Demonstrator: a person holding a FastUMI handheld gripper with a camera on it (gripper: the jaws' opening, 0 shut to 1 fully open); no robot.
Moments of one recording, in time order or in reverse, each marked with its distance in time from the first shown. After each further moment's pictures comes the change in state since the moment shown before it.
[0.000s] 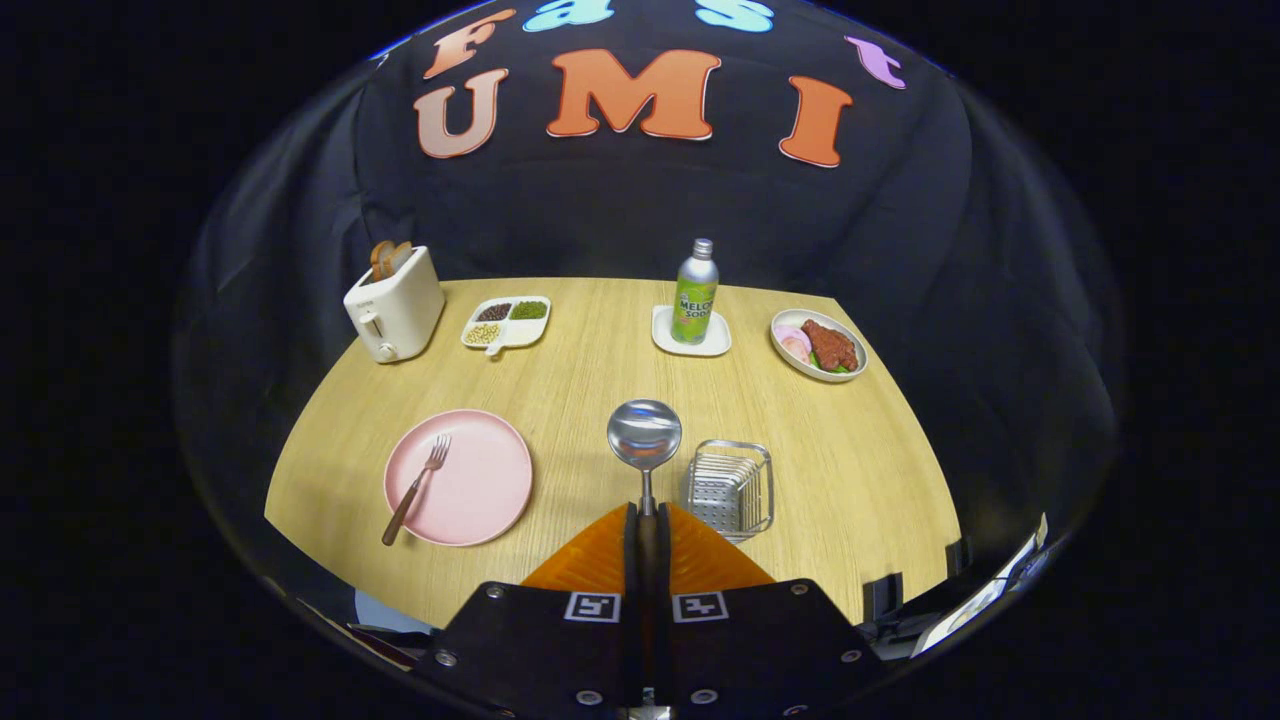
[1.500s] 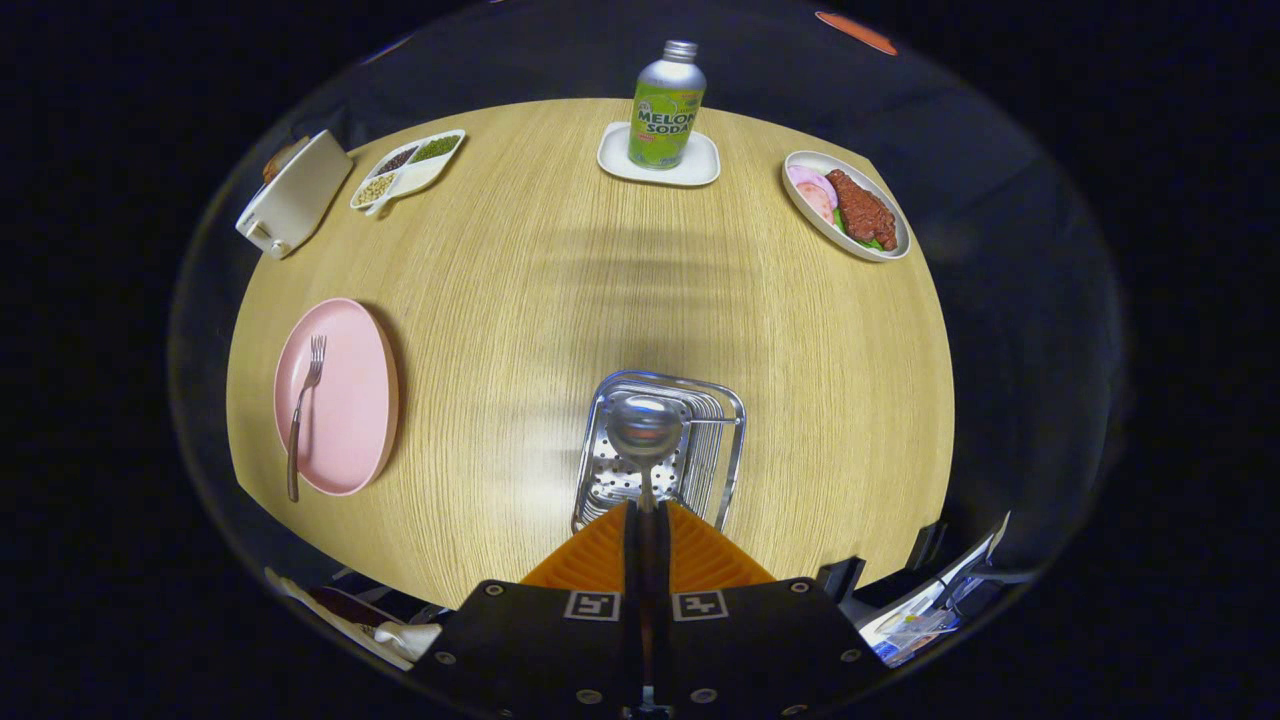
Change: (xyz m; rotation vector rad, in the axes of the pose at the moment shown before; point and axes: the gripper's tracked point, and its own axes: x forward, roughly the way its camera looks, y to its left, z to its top) arm 0.103 -0.050 -0.053 -0.098 0.590 -0.017
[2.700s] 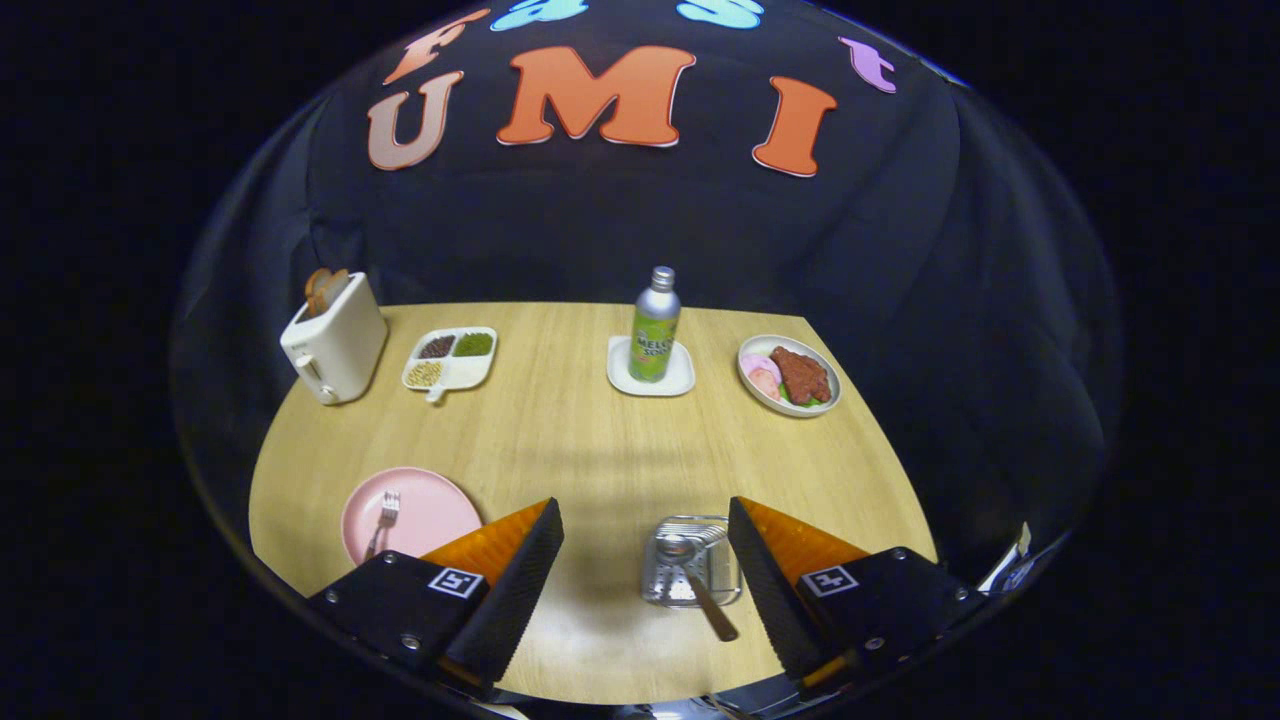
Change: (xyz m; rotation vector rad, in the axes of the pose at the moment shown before) arm -0.121 0.056 0.076 0.149 -0.693 -0.012
